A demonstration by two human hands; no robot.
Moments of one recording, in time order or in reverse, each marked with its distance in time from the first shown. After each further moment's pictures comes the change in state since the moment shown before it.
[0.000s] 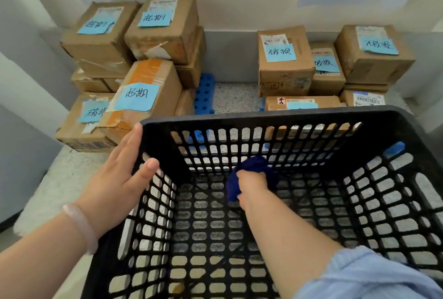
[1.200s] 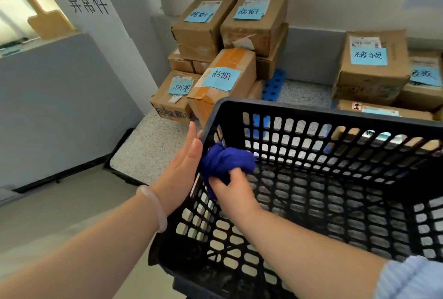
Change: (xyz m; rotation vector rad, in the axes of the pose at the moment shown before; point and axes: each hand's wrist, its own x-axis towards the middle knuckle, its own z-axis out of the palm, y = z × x) left_hand -0.070 0.000 0.006 -0.451 -0.003 -0.229; right_hand -0.136 0.080 0.049 -0.614 -0.668 -0.652
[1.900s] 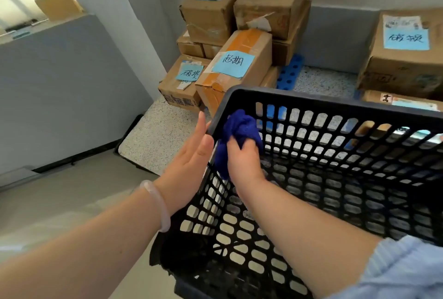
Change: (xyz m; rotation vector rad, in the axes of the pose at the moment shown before) left_hand 0.000 -0.002 -0.001 0.008 0.045 0.006; right_hand 0.042 -0.022 0.004 0.157 0.184 0.120
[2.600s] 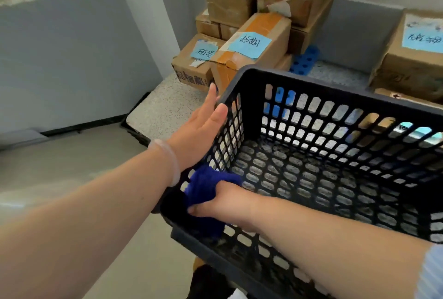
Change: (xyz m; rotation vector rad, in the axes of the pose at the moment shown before) left_hand 0.003 0.002 0.006 0.071 0.030 -0.027; right_hand -0.080 0.030 -0.024 -0.754 -0.761 0.224
